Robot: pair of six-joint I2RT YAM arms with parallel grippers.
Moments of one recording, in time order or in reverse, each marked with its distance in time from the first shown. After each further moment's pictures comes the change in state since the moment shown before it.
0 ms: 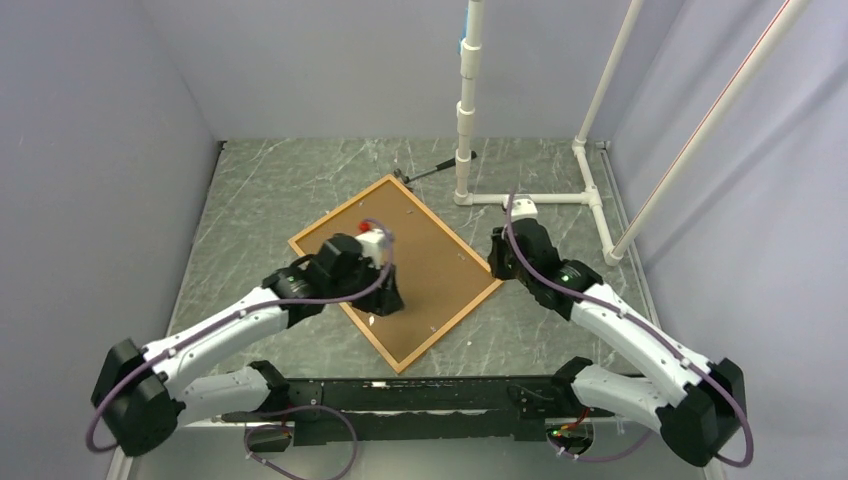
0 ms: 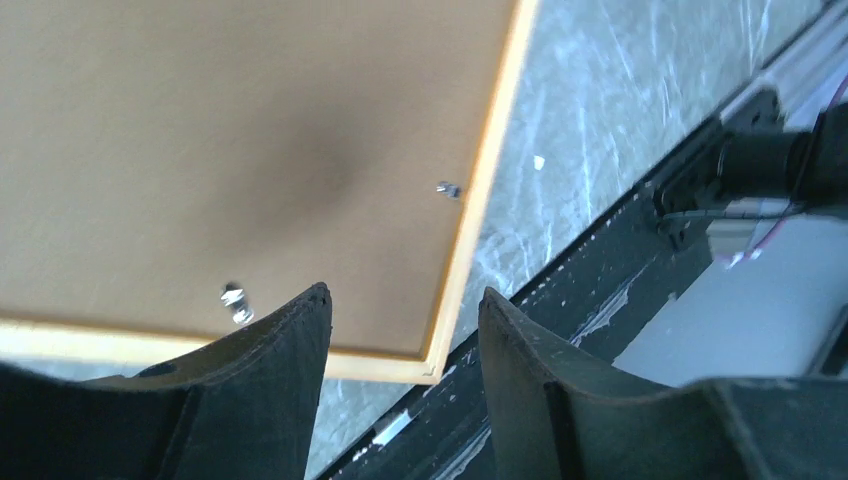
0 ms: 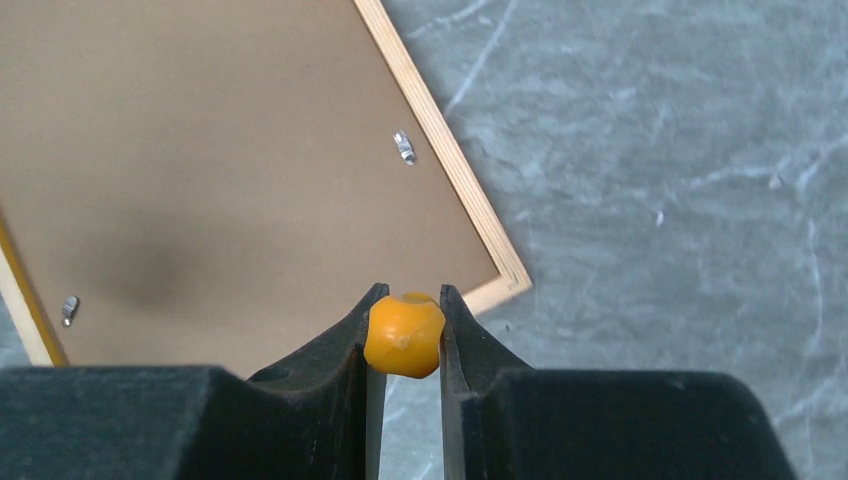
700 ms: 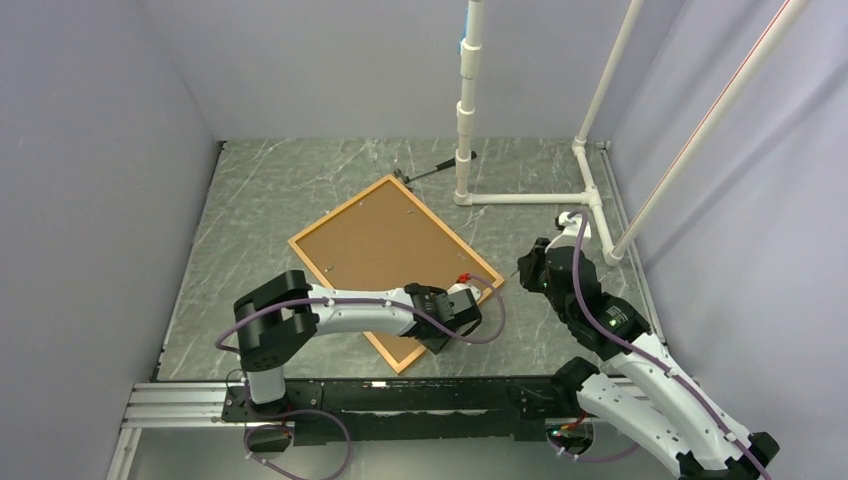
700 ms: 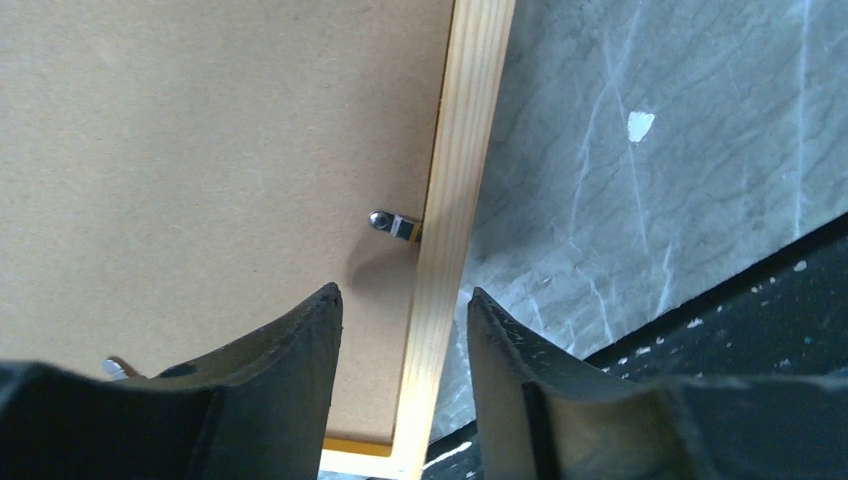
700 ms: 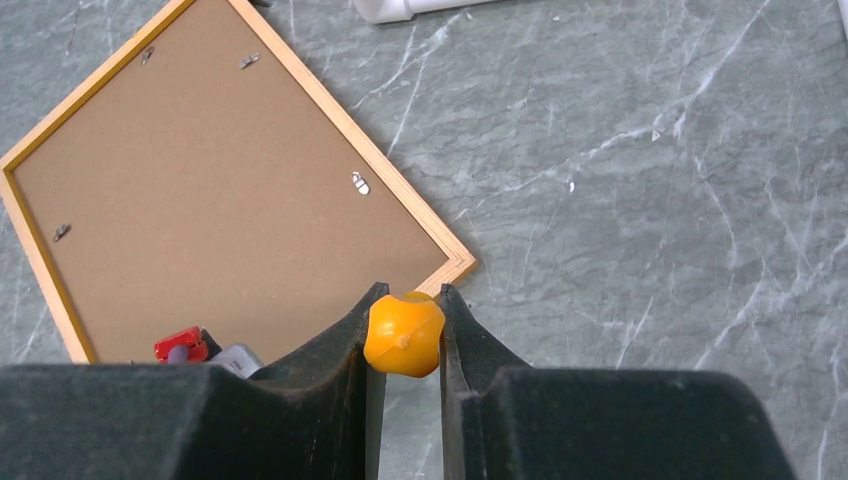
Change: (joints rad) left arm -0.560 0.750 0.465 -0.212 -0.482 0.013; right arm 0.000 -0.401 -0.091 -0.132 0.183 0.154
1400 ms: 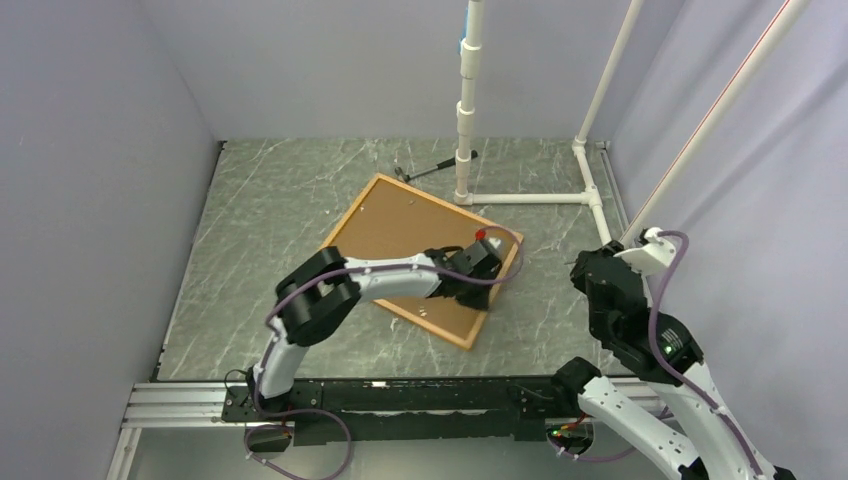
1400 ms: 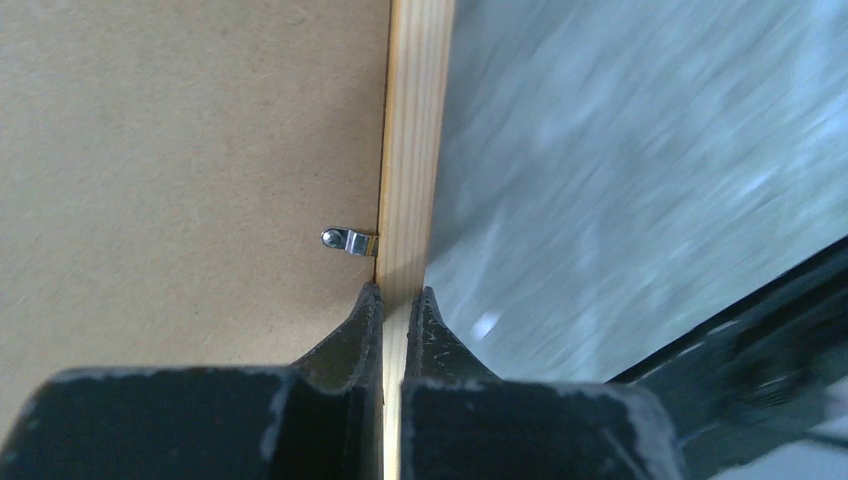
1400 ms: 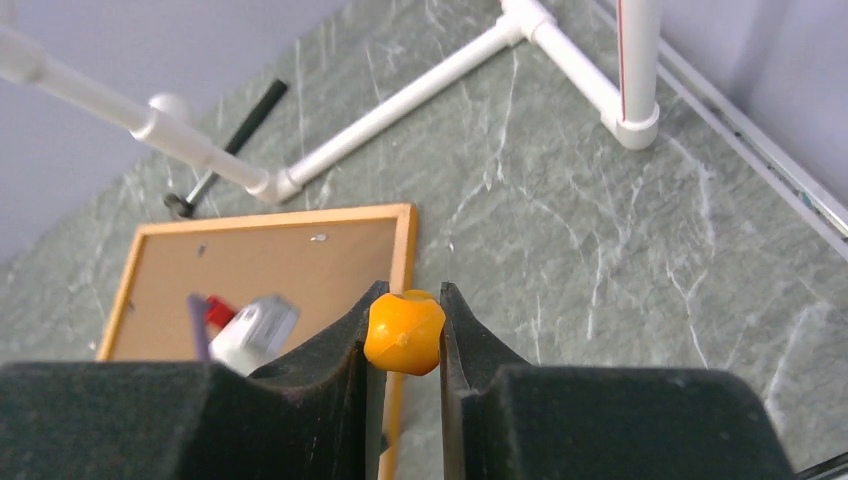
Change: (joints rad) left arm 0.134 0.203 0.226 0.210 0.232 -0.178; right arm 0.000 -0.089 0.214 -0.353 0.416 0.324
